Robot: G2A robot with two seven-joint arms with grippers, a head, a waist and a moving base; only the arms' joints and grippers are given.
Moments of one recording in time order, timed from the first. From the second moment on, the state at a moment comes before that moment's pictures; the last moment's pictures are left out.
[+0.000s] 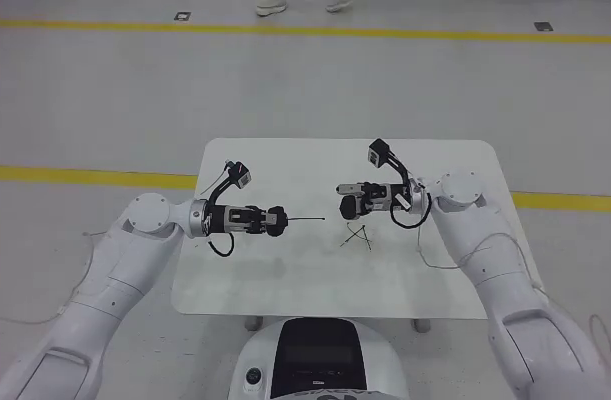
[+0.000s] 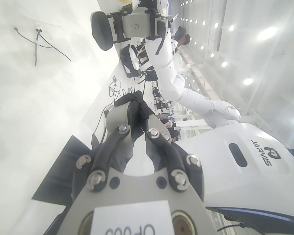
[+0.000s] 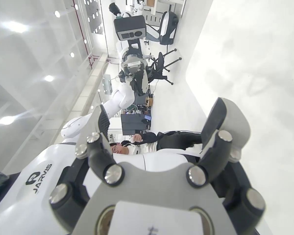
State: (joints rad) left arm 1.02 -1.00 -1.01 -1.27 -0.55 -0.34 -1.27; right arm -0.89 -1.29 1.18 -0.94 0.28 -0.25 1.39
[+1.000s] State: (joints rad) left arm 0.91 -1.06 -0.91 -1.03 -0.78 -0.29 -1.30; right arm -0.97 -1.30 1.17 -1.03 0.48 -0.19 1.27
